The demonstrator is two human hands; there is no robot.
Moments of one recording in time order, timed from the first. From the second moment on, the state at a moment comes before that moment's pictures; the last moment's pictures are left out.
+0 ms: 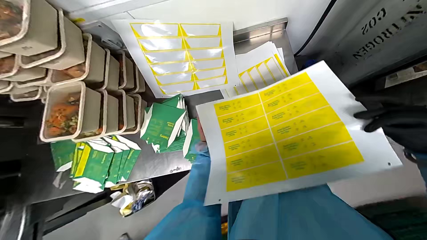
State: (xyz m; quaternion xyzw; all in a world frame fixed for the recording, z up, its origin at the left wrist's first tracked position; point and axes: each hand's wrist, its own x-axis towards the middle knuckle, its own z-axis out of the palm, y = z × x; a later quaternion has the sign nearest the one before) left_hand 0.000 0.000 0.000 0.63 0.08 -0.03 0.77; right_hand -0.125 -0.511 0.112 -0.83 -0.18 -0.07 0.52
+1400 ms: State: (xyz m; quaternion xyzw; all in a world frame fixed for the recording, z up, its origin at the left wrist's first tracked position) left_hand -0.101 -0.149 0.008 0.52 0.16 -0.22 0.81; right_hand -0.129 -0.298 0.022 -0.90 0.05 -0.12 0.42
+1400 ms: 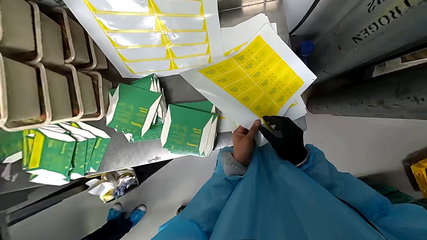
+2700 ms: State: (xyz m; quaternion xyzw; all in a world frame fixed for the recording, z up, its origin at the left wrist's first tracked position) left_hand -0.094 -0.129 -0.002 0.60 0.15 -0.26 0.74; right_hand -0.108 -0.329 0.003 -0.80 0.24 0.06 0.54
